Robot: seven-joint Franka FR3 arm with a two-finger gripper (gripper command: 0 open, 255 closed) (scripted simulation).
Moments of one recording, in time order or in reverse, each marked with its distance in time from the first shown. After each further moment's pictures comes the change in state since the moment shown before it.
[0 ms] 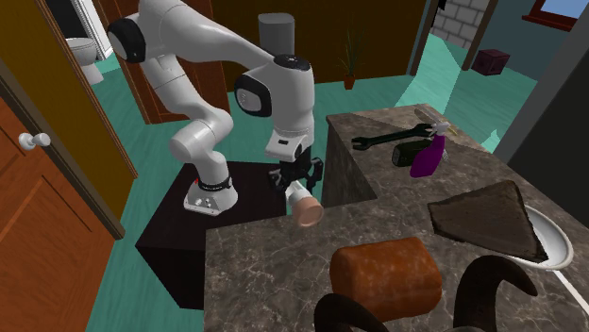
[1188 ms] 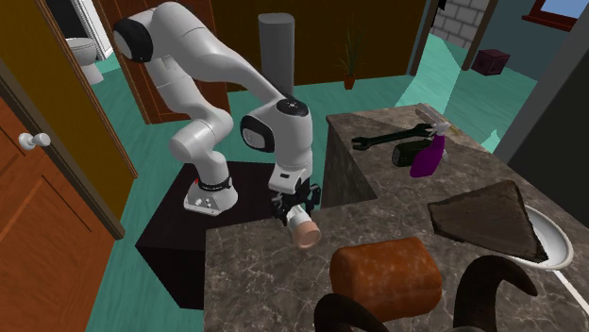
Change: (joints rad) arm -0.005 0.092 -0.021 -0.173 -0.015 0.265 0.014
